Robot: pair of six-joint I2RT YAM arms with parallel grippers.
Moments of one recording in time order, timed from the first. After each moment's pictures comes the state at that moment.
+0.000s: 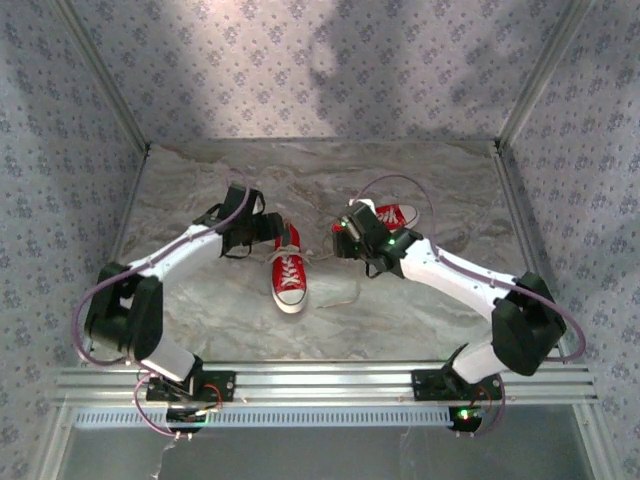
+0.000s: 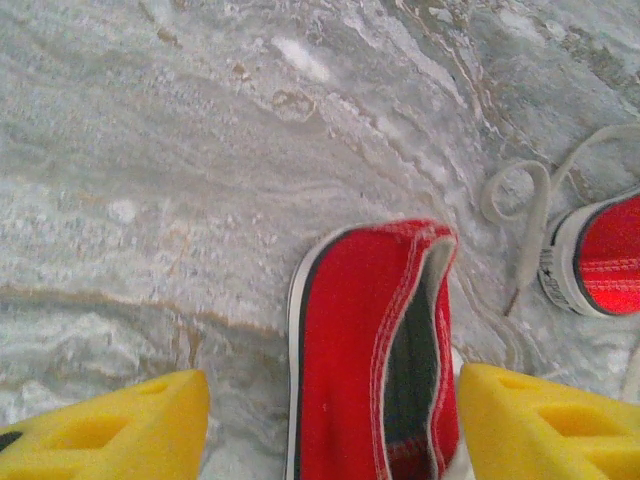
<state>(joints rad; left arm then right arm) -0.43 1.55 1.02 -0.36 0.03 -0.56 0.76 1.45 1.04 -0.48 0.28 0.54</state>
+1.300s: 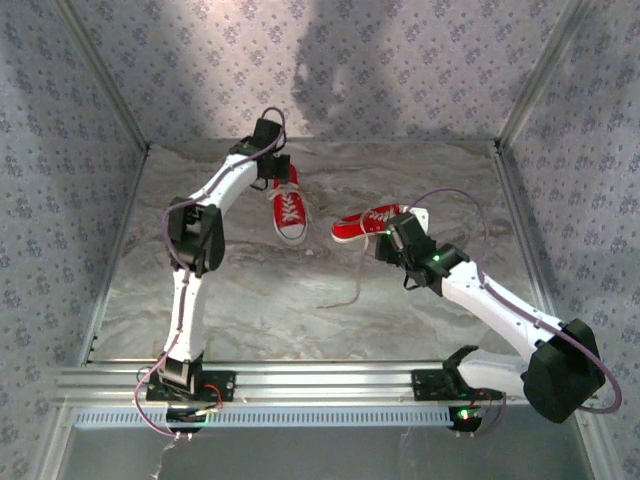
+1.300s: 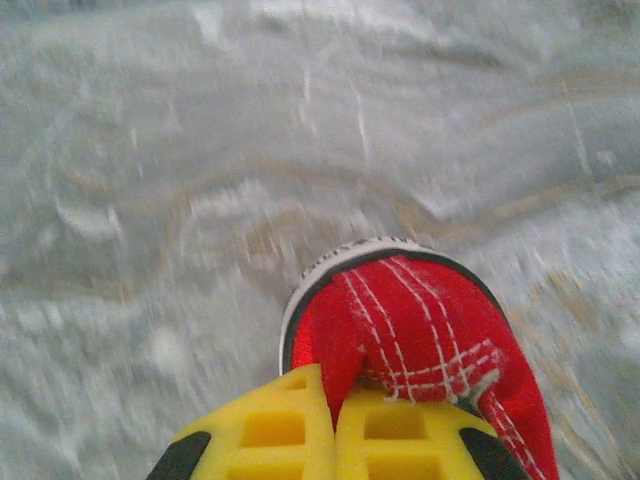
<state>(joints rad) -0.34 2.39 2.18 -0.68 -0.08 -0.16 0.57 1.17 0.83 -0.55 0.39 0.57</state>
